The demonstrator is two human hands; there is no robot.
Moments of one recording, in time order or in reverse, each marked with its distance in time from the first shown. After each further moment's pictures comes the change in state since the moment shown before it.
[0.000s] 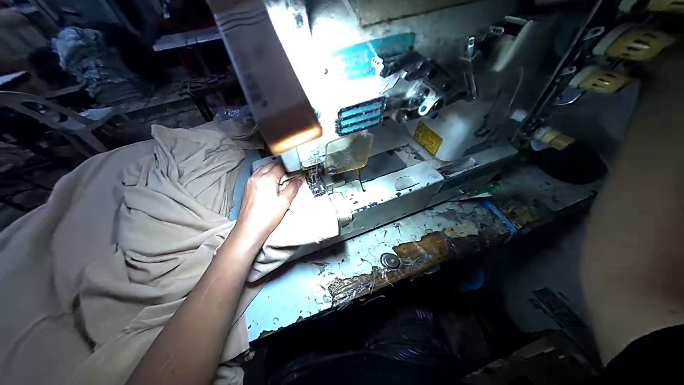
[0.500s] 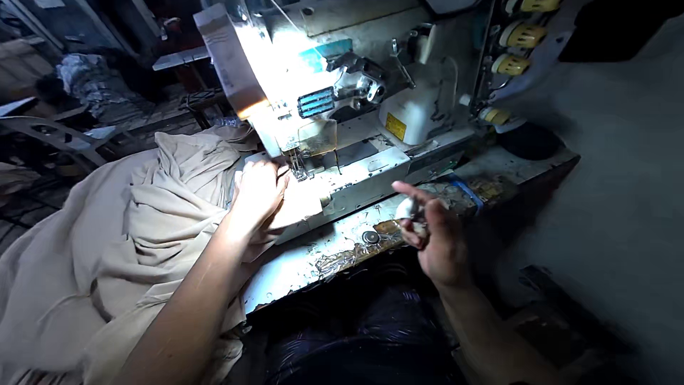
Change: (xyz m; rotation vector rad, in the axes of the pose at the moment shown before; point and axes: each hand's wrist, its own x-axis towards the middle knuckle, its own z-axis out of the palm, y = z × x) left_hand -0.001 0.033 -0.016 0.337 -0.288 -0.094; right_hand -0.327 0.049 -0.008 -0.091 -0.547 0.071
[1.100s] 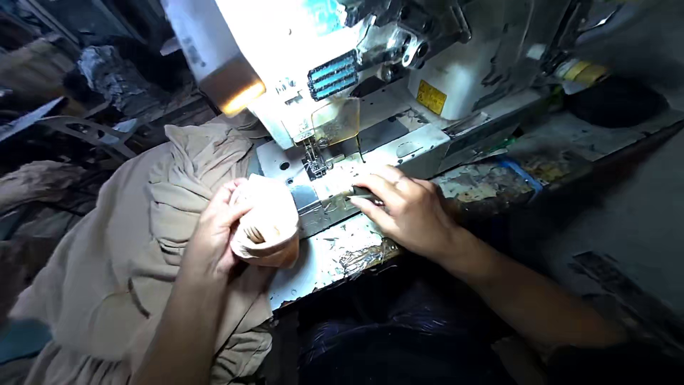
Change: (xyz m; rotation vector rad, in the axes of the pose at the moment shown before) left_hand -0.079 -0.033 -0.024 -1.387 0.159 -0.427; right_hand 0.050 0.009 0.052 -0.903 -0.263 -0.524
